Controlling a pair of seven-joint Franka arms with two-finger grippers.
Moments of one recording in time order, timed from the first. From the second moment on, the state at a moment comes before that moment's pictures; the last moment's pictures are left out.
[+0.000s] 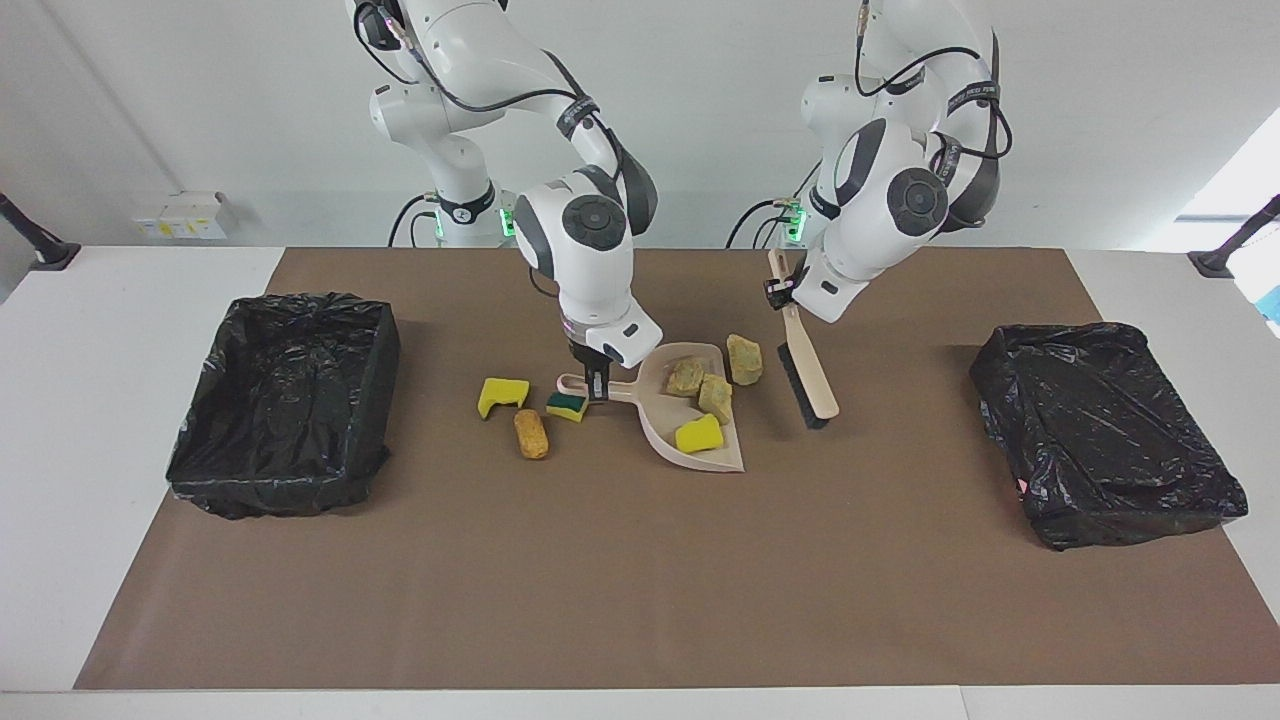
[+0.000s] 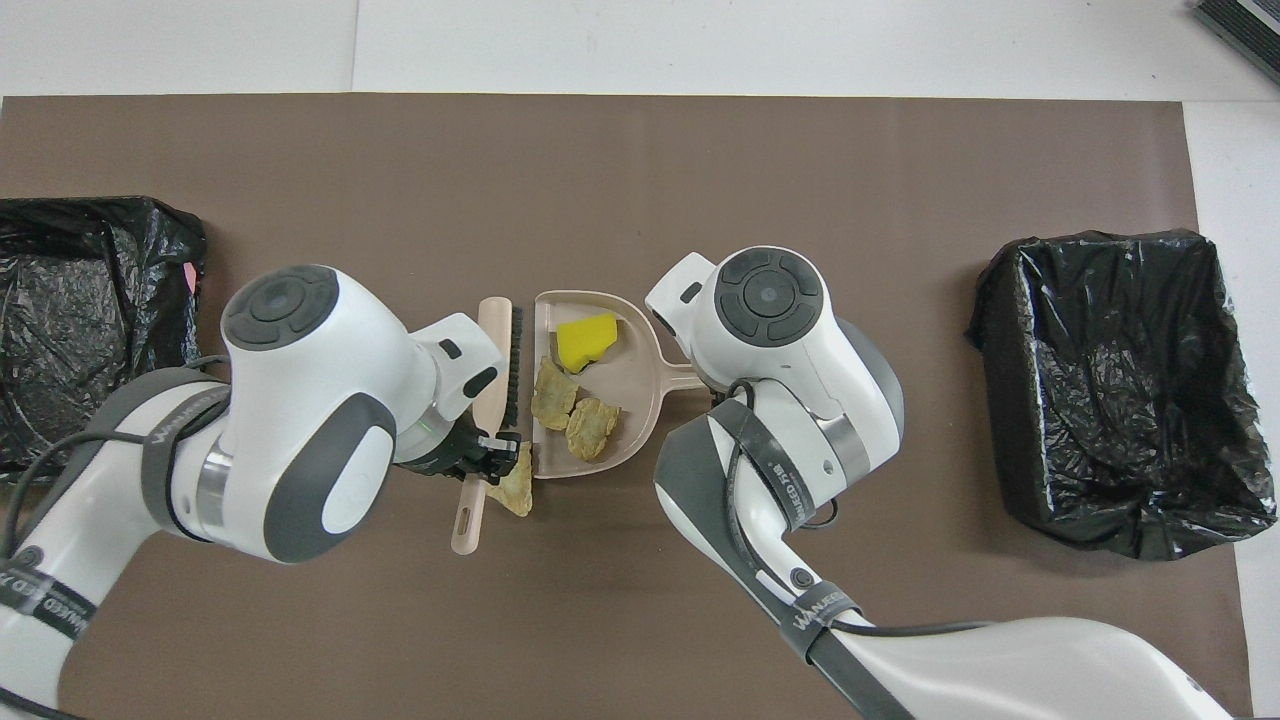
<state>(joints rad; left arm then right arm) -0.29 0.01 -0.10 -2.02 -0.28 1.70 -0.60 0.37 0.32 0.13 -1.76 -0.09 2.02 -1.12</state>
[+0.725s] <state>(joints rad) -0.50 -0.14 -0.13 -2.36 -0.28 1.99 -0.73 0.43 0.10 0.13 -2.13 -0.09 2.18 -1.01</state>
